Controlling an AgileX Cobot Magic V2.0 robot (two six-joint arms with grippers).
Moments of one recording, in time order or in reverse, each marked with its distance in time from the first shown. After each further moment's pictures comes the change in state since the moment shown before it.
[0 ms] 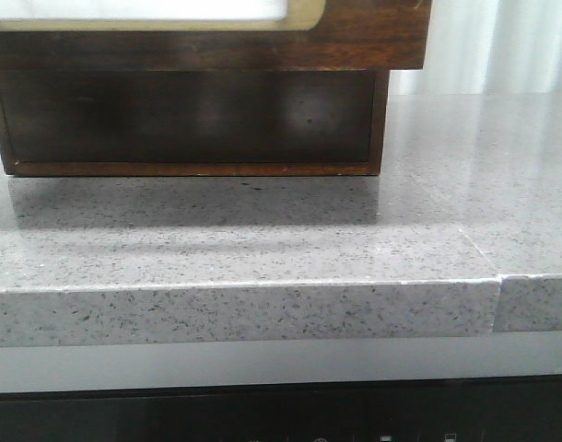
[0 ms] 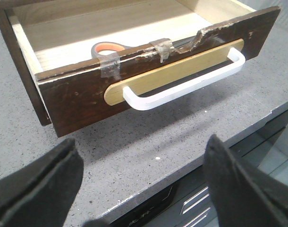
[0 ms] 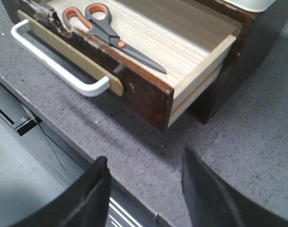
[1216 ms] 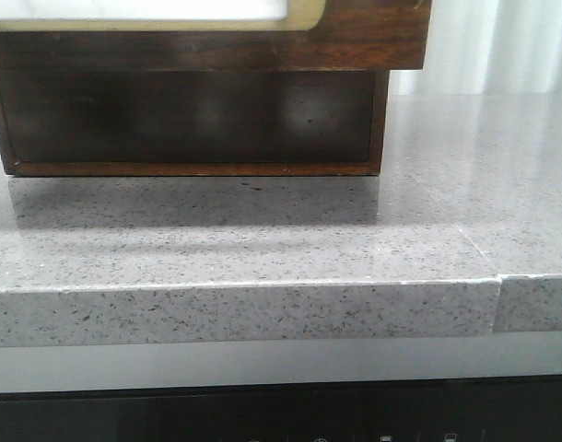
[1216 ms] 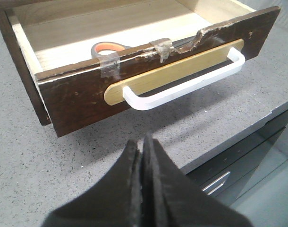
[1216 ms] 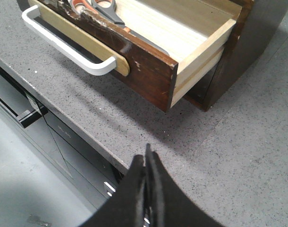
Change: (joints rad) left arm 0.000 0.000 0.000 0.000 0.000 0.000; right arm 0.000 -0.083 0.049 -0.002 0.033 0.000
